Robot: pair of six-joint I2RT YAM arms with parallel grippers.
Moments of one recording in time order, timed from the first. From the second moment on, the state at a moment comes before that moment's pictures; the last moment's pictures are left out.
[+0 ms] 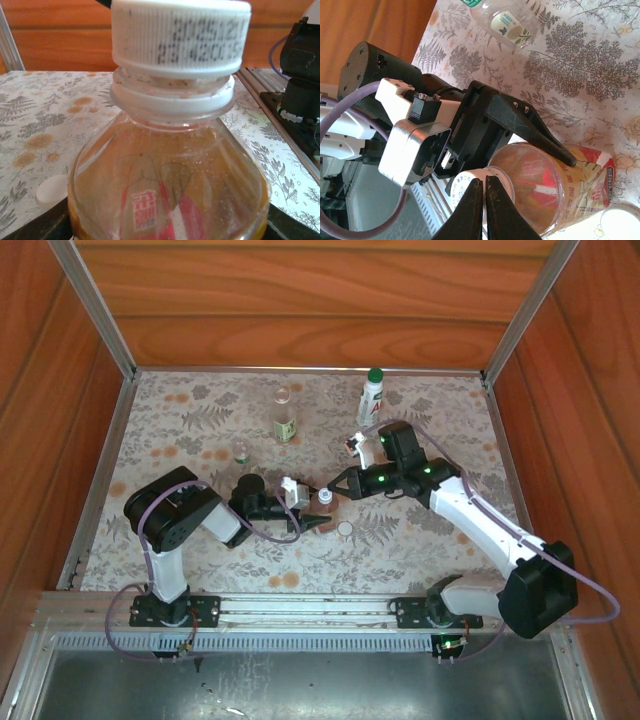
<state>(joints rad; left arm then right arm) -0.72 1.87 0.46 1.28 0.80 0.09 0.58 1.25 0.95 -0.52 -0.72 0.33</state>
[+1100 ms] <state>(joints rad) -0.72 1.61 0.36 1.03 0.84 0.13 0.67 1.26 1.16 -0.86 -0.71 -0.74</state>
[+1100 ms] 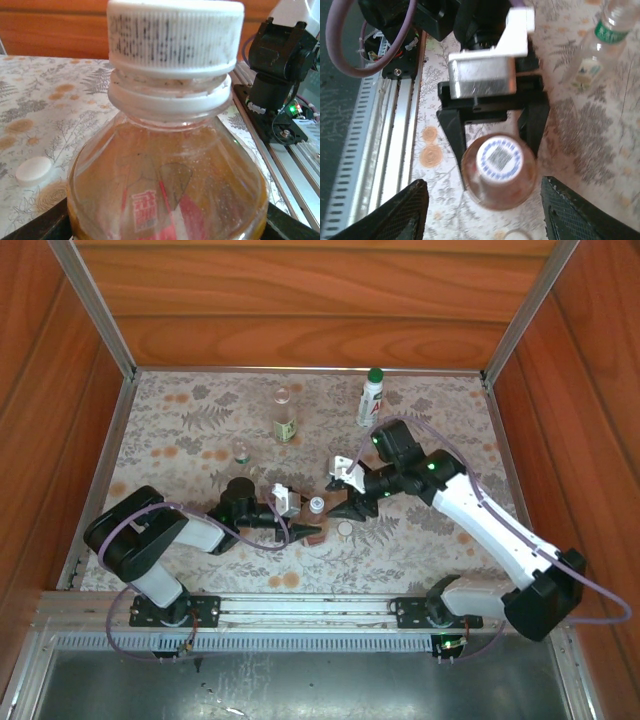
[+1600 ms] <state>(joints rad) -0.72 1.61 0.36 0.99 0.84 0.16 0.70 1.44 1.23 -0.90 -0.75 -0.92</state>
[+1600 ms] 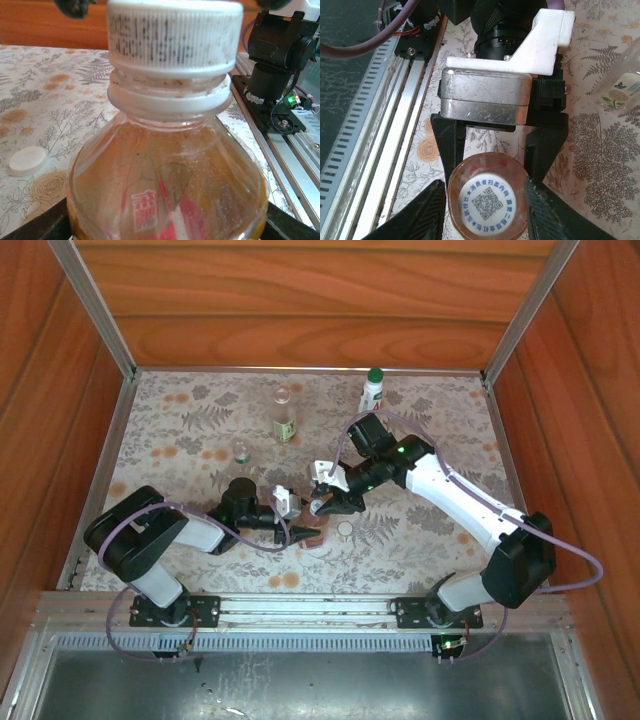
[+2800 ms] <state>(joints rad) -0.72 1.61 0.36 0.97 0.82 0.16 0.70 1.47 1.23 -0.91 -0.75 -0.92</state>
